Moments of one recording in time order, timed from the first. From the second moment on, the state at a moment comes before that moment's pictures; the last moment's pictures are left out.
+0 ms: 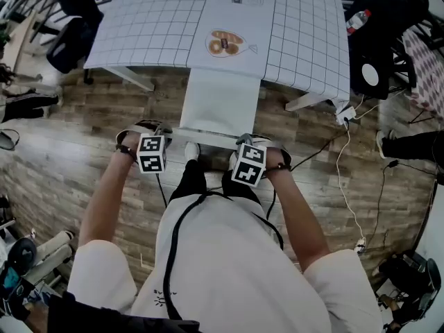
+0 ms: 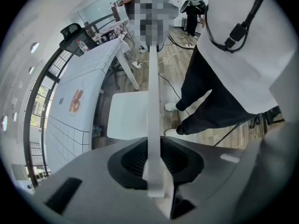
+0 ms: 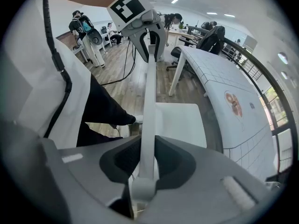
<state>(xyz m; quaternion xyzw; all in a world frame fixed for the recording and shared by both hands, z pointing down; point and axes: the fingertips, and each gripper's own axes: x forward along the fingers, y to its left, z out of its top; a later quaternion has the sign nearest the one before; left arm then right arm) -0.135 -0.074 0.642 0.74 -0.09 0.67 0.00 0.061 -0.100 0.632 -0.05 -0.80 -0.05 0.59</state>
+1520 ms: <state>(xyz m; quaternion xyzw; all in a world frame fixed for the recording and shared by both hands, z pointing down) -0.145 -0.063 0.639 0.77 -0.10 0.63 -0.07 0.053 -0.093 0.645 0.01 -0.76 -0.10 0.64</state>
